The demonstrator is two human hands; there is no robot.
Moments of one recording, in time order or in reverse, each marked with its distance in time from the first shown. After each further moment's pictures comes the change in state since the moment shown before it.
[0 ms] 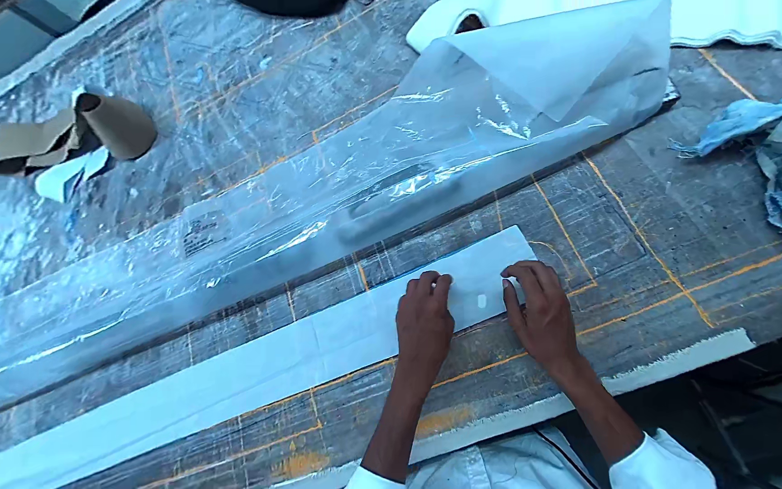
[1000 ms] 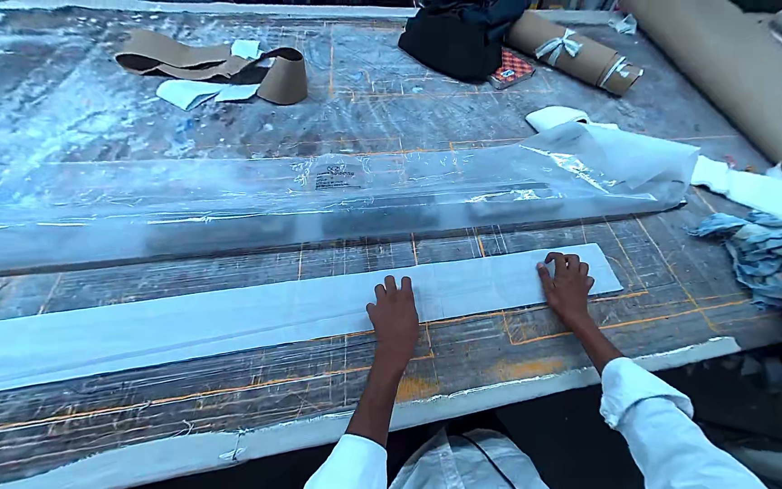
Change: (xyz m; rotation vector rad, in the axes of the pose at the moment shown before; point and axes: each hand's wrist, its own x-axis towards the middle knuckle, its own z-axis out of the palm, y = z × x) left_hand -0.168 -0.205 -0.091 -0.006 -0.002 -0.330; right_hand 0.002 -0.060 0.083 -0.399 -0.080 0.095
